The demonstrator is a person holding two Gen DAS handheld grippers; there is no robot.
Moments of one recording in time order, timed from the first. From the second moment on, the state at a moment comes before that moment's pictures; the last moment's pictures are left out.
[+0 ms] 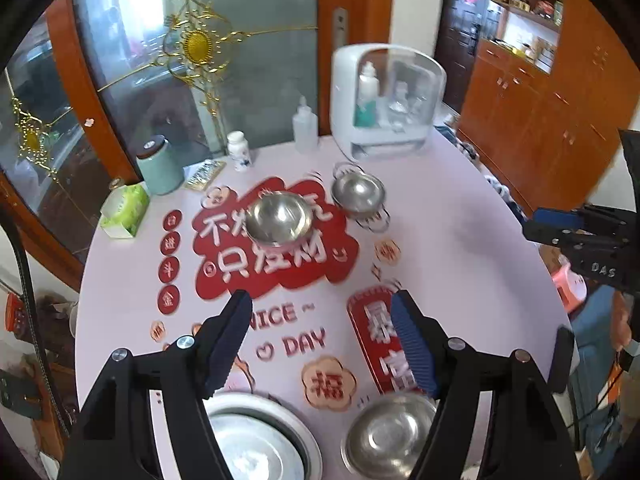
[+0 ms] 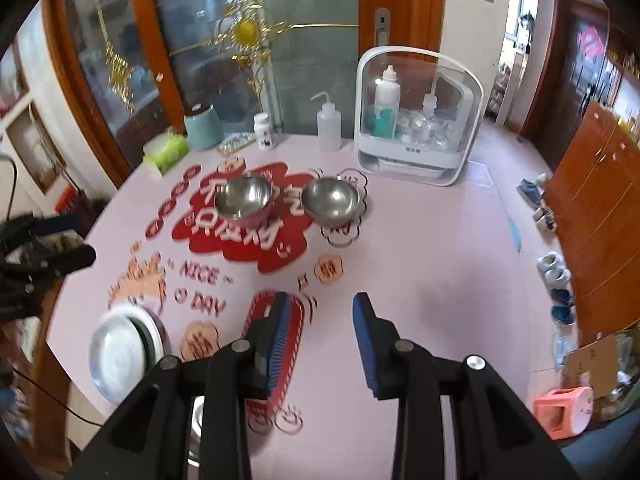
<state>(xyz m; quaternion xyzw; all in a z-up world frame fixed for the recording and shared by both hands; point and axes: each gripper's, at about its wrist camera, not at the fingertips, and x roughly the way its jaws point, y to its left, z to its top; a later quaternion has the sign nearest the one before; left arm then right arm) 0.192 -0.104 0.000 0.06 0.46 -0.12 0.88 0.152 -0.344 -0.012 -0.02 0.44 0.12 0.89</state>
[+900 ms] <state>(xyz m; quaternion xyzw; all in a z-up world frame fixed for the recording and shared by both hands) 0.426 -0.051 -0.145 0.00 0.55 -0.04 0.83 0.383 -0.232 -0.112 0.01 0.56 0.18 0.81</state>
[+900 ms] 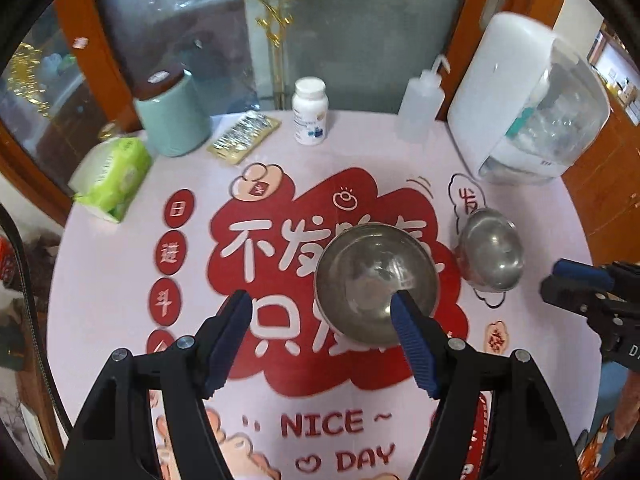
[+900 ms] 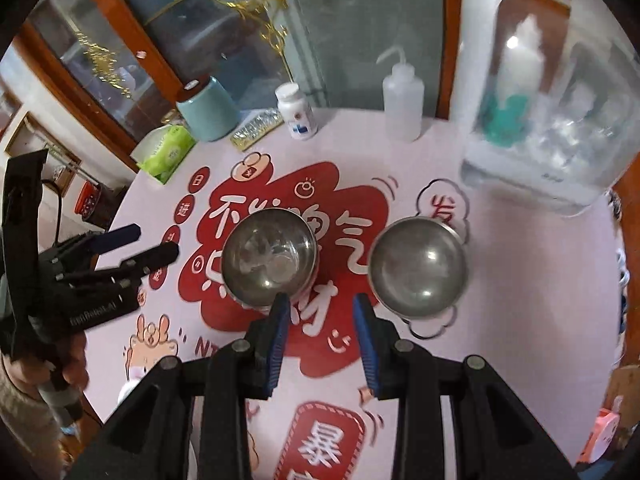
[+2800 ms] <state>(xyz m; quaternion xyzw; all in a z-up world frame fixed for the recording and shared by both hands) 0.248 -0.124 -0.081 0.04 0.59 -0.17 0.79 0.199 -0.274 -0.068 0.03 0.57 0.16 0.80</state>
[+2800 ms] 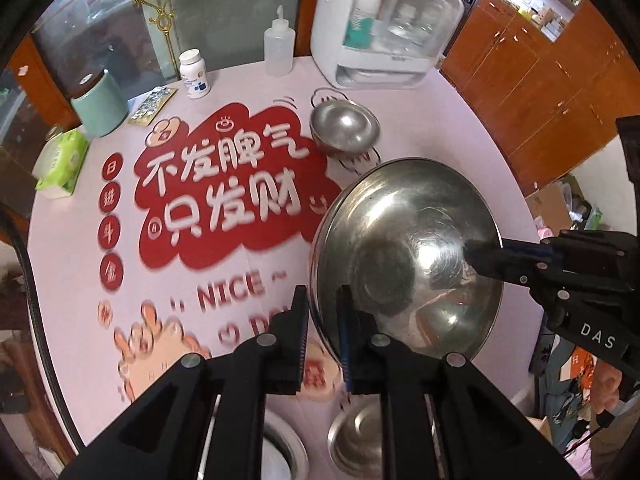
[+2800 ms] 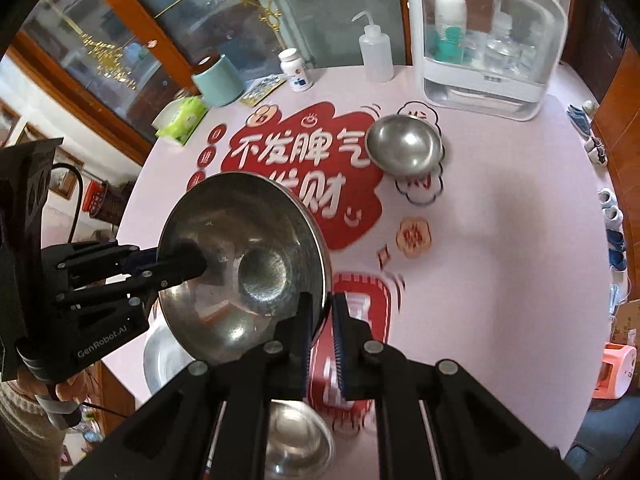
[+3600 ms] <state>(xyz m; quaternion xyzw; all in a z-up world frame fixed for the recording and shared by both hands) 0.066 -0.115 -0.214 0.01 0.65 -0.12 0.75 0.043 -0.265 -0.198 0.00 0.64 0.18 0.75</state>
